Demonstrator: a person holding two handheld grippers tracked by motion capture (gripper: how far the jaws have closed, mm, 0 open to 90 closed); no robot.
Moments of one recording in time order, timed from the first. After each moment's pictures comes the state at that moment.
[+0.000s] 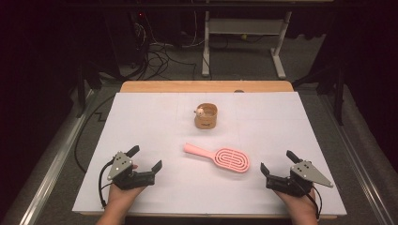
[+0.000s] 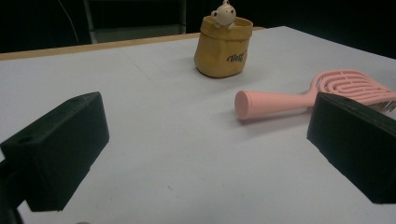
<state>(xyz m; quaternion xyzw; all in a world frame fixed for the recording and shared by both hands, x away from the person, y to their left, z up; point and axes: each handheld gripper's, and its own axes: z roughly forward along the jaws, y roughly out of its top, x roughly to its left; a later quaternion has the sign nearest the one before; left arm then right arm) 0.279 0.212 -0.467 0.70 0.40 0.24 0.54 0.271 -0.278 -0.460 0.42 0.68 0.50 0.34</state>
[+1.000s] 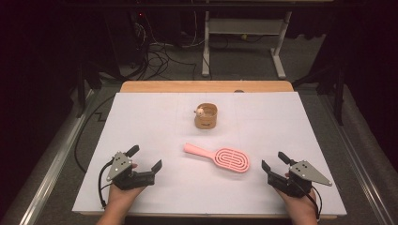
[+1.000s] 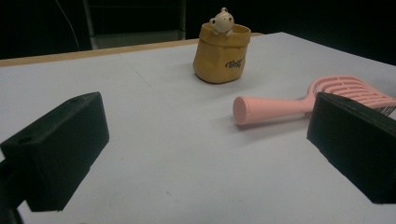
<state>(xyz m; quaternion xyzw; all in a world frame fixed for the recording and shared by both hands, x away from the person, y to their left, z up) 0.279 0.213 -0.466 0.69 0.39 0.24 0.55 0.270 -0.276 -0.458 0.42 0.69 0.49 0.32</state>
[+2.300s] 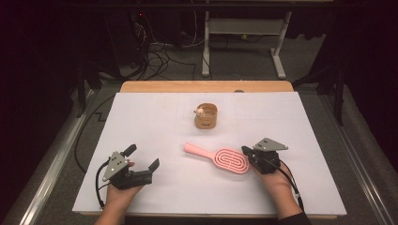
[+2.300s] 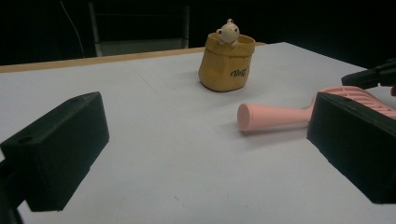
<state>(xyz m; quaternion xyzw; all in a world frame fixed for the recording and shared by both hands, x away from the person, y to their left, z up) 0.278 0.219 -0.465 0.68 0.40 0.25 0.56 0.341 -0.216 -0.462 0.38 0.80 0.40 0.24</state>
